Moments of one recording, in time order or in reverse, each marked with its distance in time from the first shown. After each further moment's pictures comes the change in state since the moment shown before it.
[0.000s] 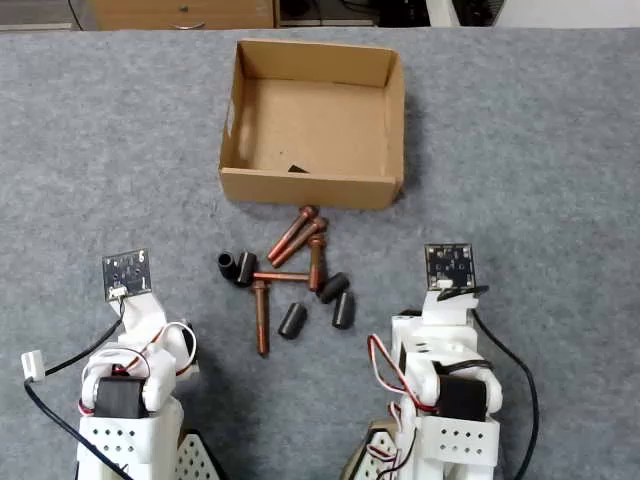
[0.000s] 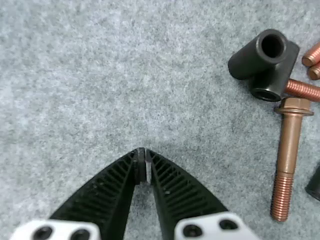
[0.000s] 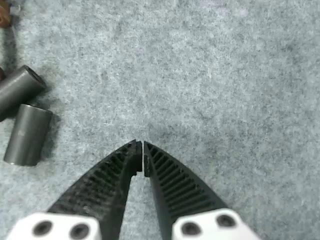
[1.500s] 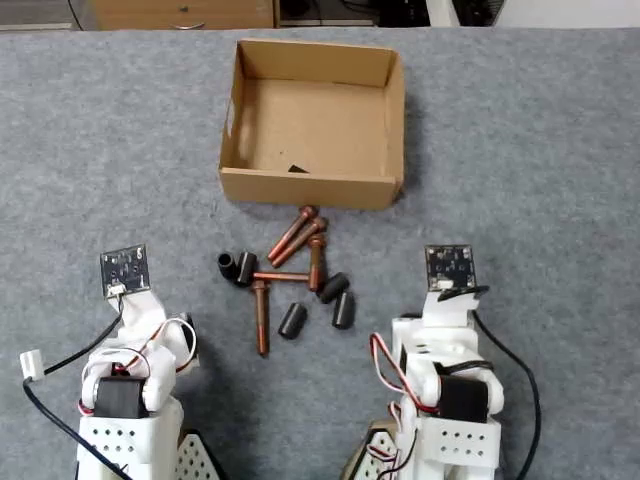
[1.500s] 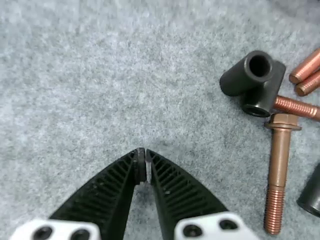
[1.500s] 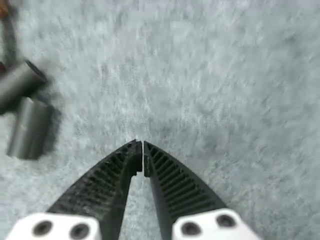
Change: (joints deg) left arm 0.0 0.0 -0.9 -3.6 0.0; right arm 0.1 0.0 -3.9 2.3 0.0
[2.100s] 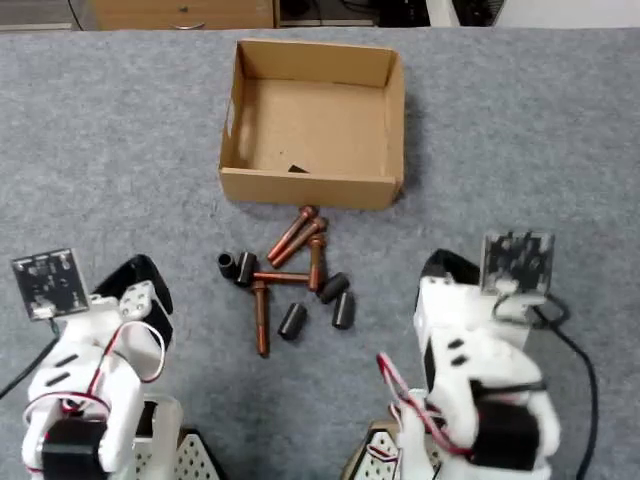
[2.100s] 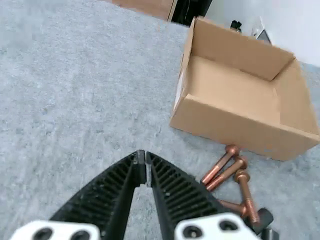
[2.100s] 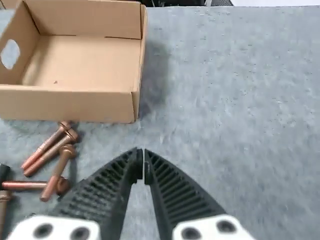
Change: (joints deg) left arm -0.7 6.2 -35.3 4.0 1.1; right arm -0.1 17.4 -39.7 3.2 -5.6
